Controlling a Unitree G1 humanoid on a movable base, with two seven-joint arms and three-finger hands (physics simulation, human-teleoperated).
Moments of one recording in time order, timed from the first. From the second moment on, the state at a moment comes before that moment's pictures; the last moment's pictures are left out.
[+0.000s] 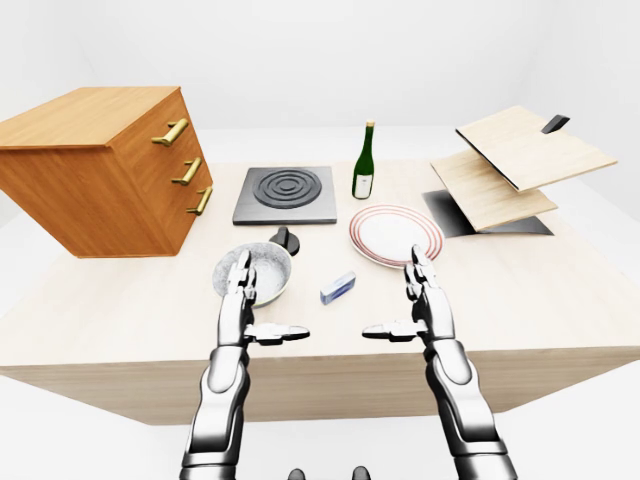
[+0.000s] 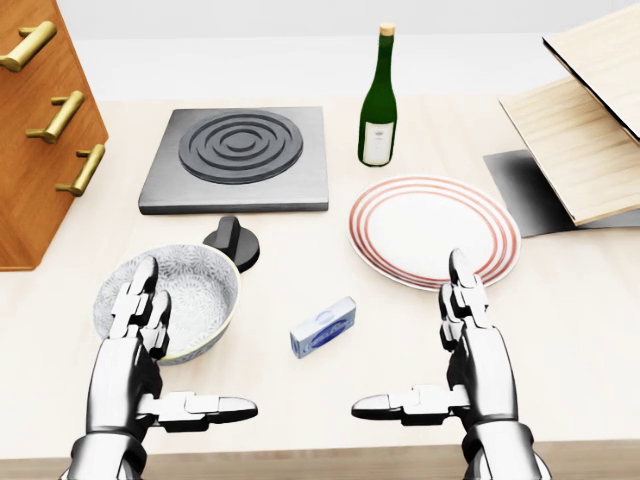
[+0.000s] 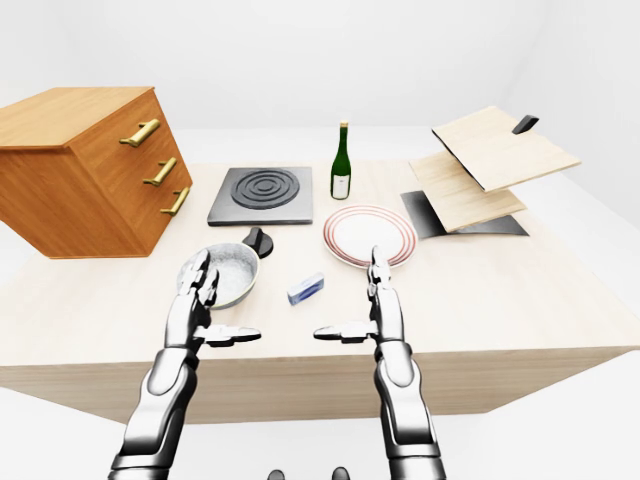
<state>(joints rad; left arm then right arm) 0.00 0.01 0.01 0.00 -0.01 0.00 -0.01 0.00 -0.01 -0.01 0.00 0.00 0.00 0.01</state>
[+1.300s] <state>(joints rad) -0.39 0.82 0.17 -1.04 -0.81 0.09 0.52 -0.26 -0.23 -0.20 -1.04 0.64 0.09 -0.37</state>
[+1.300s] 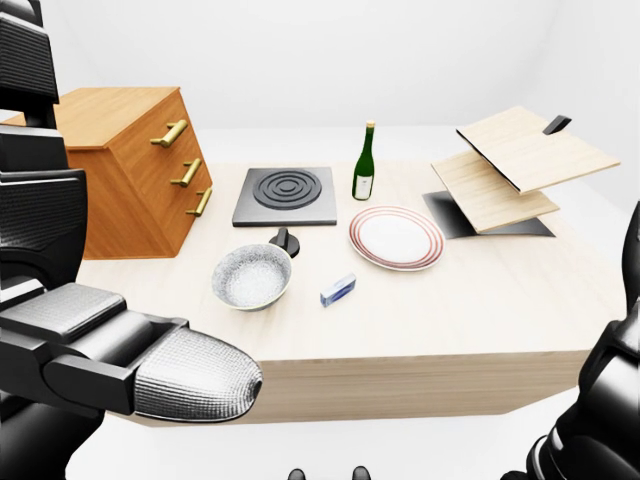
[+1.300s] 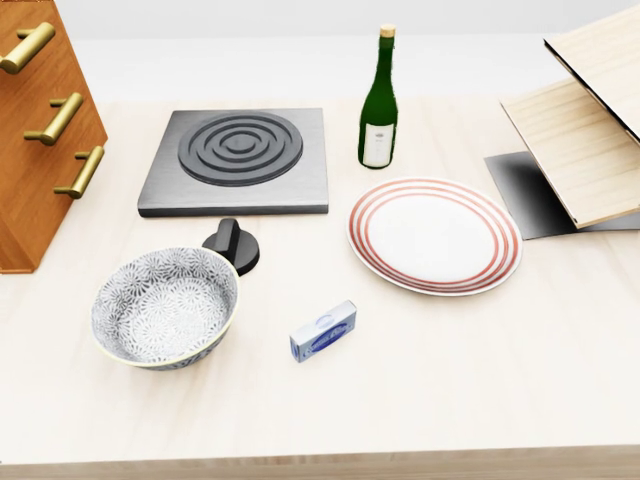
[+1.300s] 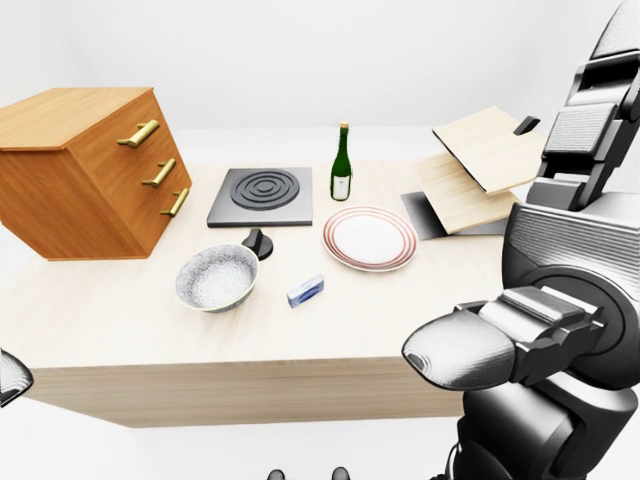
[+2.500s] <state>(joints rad) -0.38 0.87 0.19 -1.05 -0.86 0.09 0.52 -0.11 -0.06 0.22 -1.00 -0.24 0.09 0.15</state>
